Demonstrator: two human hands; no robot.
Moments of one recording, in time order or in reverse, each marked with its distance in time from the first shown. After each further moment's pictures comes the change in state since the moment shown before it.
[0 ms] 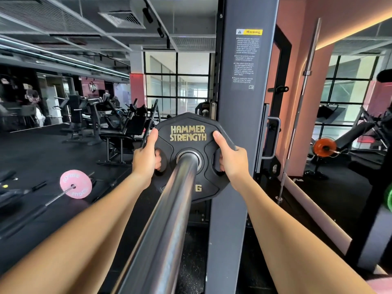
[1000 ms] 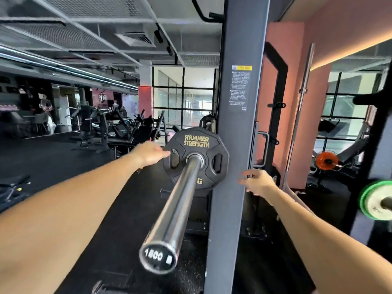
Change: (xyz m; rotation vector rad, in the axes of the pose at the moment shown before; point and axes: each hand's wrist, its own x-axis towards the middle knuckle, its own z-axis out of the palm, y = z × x) left_hand -0.052 0.097 -0.046 1.042 -0.297 0.090; right_hand -0.026 0.002 -0.103 -0.690 -0.055 0.115
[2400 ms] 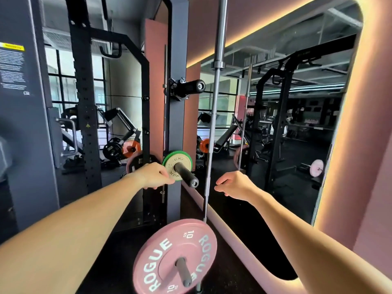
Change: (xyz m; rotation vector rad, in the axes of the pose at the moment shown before) left_hand -0.172 0.442 0.386 0.073 -0.459 0.500; right_hand -0.198 0.289 -0.468 -0.414 0.173 0.068
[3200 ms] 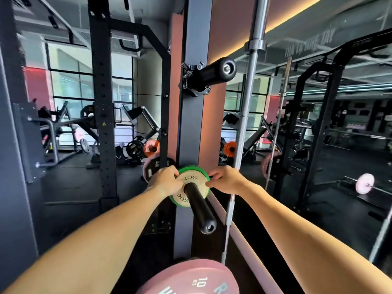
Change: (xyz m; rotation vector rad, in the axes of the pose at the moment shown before) left_hand 0.218 -0.039 0.039 0.019 0.346 -0.175; right_hand 0.258 -0.002 0.062 -0.048 -0.150 -0.176
